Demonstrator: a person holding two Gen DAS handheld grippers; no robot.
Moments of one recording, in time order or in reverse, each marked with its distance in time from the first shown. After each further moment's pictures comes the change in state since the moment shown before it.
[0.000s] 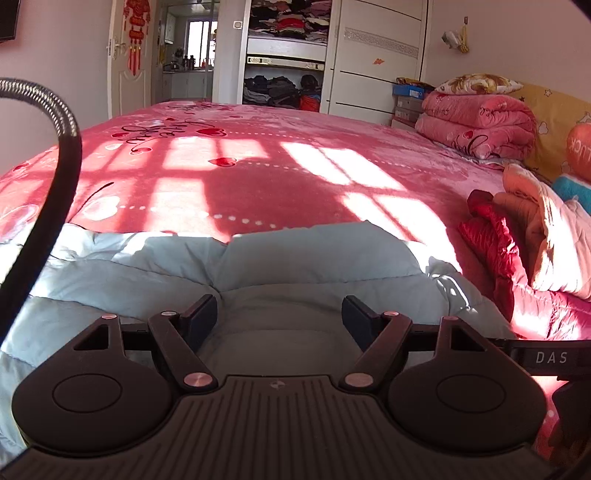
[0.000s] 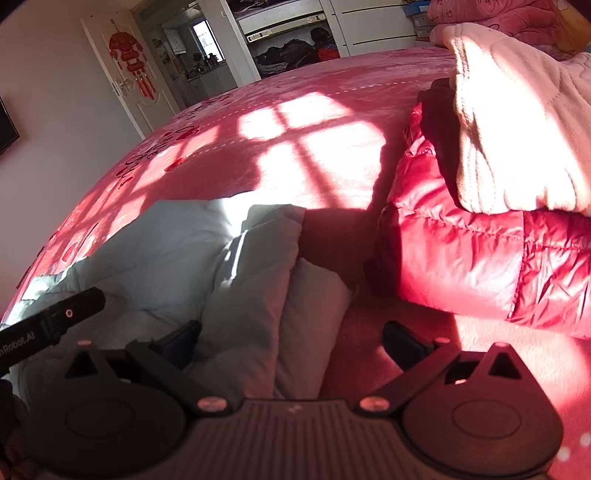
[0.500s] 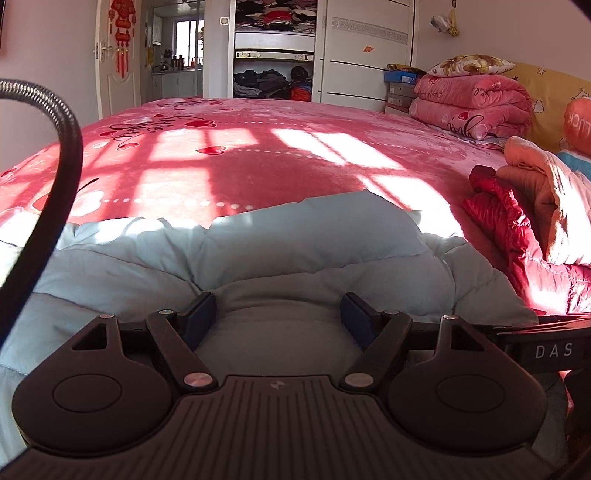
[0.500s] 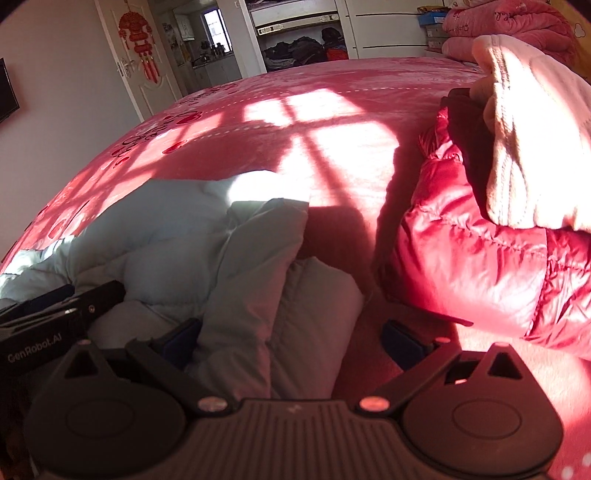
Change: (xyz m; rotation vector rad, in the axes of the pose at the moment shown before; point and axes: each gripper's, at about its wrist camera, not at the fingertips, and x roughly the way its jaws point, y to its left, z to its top) left arm 0.034 -0.011 -0.016 0.065 0.035 -0.005; right arm 0.023 0.016 -0.002 -0.109 0.013 -0.054
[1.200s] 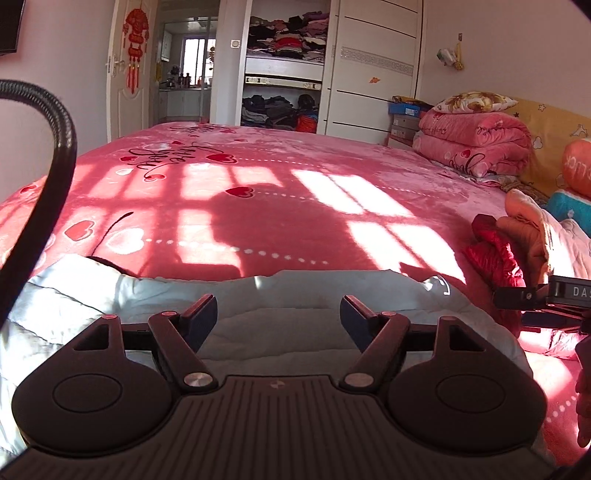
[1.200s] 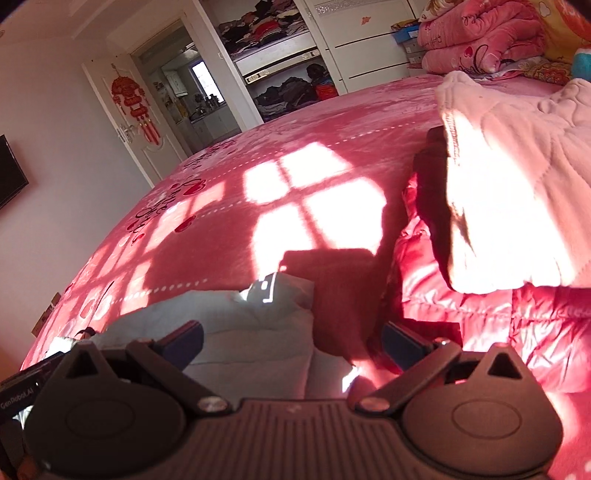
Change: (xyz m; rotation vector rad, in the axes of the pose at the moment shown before) left arm -0.049 0.032 0.028 -0.030 -0.079 -0.023; right arm -0.045 -0.025 0.027 0.169 -0.142 0.075
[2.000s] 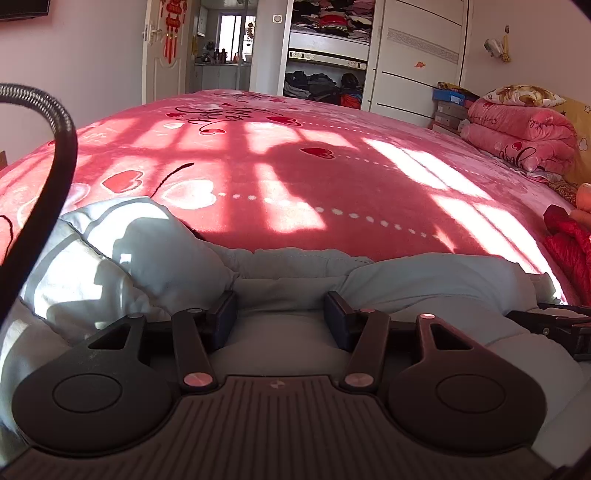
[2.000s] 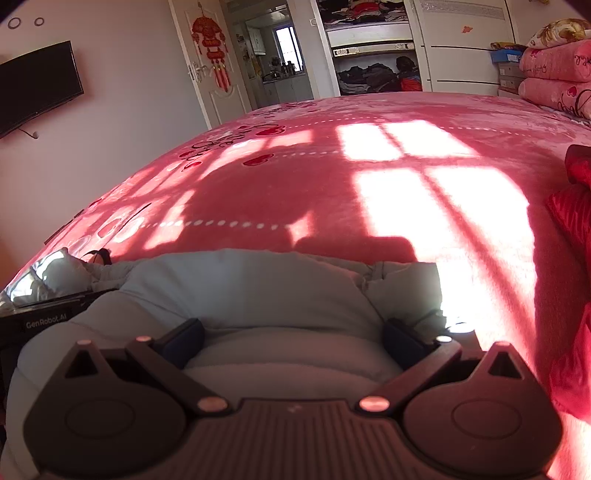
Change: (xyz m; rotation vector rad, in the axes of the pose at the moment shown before) left arm 0.070 0.089 -0.030 -0.080 0.063 0.110; right arm 0.096 0.080 -0.036 -0.294 0.066 0.120
